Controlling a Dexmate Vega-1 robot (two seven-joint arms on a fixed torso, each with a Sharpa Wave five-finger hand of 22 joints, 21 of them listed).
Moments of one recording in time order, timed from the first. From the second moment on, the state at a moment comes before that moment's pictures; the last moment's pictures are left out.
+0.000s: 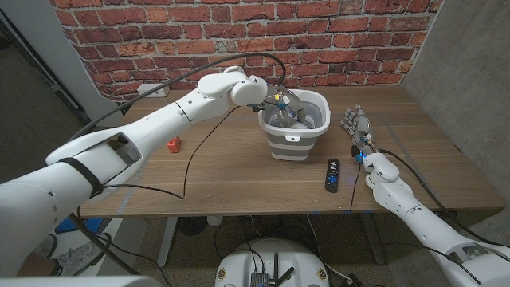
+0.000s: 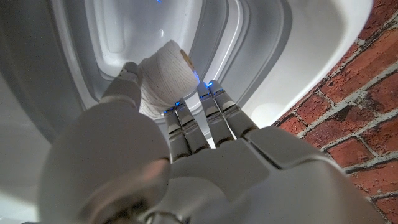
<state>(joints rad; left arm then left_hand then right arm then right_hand) 0.15 0.50 0.98 -1.58 0.78 -0.25 -0.64 0.88 0.04 0.31 -0.15 0.24 0.50 -0.12 0.41 0.19 0.56 -0.21 0.23 0.44 0.50 -0.05 0.25 0.25 0.45 -0.05 0.26 0.20 -0.86 -0.47 -0.31 -1.17 0.68 0.36 -0.05 0.07 0.10 0.35 0.11 0.23 0.17 -0.01 0.19 0.18 0.15 -0.02 0.19 0.20 0.01 -0.03 0.22 0.33 0.26 -0.04 0.20 0.17</state>
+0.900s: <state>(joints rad) 0.12 0.49 1.00 -1.58 0.76 -0.25 -0.72 0.80 -0.02 0.27 -0.15 0.22 0.34 -0.06 0.29 0.18 0.34 -0.13 0.18 0.38 0.36 -0.04 0.19 0.22 0.38 -0.04 0.23 0.19 -0.86 -0.47 -0.31 -1.16 0.68 0.37 -0.04 0.07 0.10 0.35 0.11 0.23 0.17 -0.01 0.19 0.18 0.15 -0.02 0.19 0.20 0.01 -0.03 0.22 0.33 0.26 -0.04 0.20 0.17</state>
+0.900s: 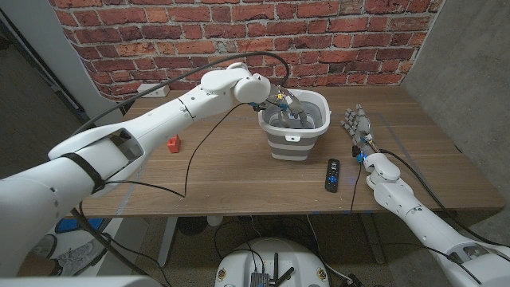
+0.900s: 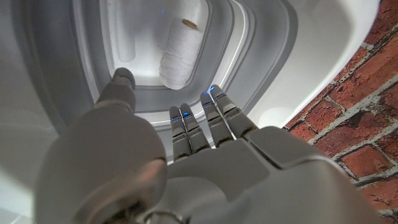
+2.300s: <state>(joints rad) 0.17 0.56 0.88 -1.75 0.74 -0.13 -0.67 0.74 0.02 0.27 -0.13 0.22 0.32 -0.05 0.24 0.18 0.28 -0.10 0.18 0.32 0.32 -0.04 0.18 0.20 0.33 -0.04 0.20 0.18 -0.88 -0.49 -0.31 -1.21 0.67 0.37 -0.04 0.06 0.09 0.35 0.10 0.23 0.17 -0.01 0.19 0.18 0.15 -0.02 0.19 0.20 0.01 -0.03 0.22 0.33 0.26 -0.04 0.20 0.17</state>
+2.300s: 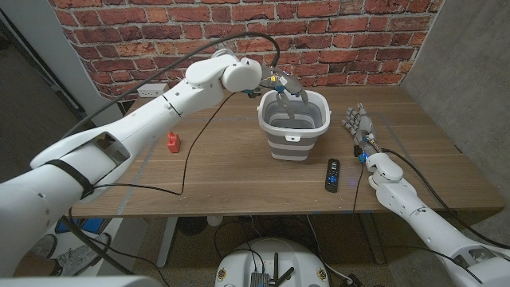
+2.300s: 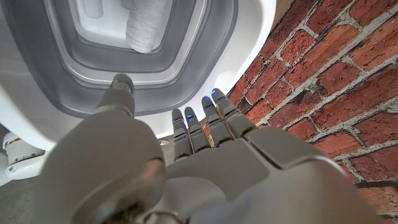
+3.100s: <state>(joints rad) 0.36 0.67 0.72 -1.87 0.67 -0.01 -0.42 0.68 0.07 0.27 -0.10 0.20 0.34 -0.05 0.23 0.18 0.27 -0.09 0.18 0.30 0.31 -0.04 0.18 0.20 0.33 -0.05 0.20 0.18 -0.90 -0.52 -0.31 -1.27 0.65 0.35 -0.06 0.06 0.09 0.35 0.10 0.23 0.17 -0.01 0.19 0.18 0.15 -0.02 0.19 0.20 0.01 -0.03 0.22 0.33 0.26 -0.04 0.20 0.17</state>
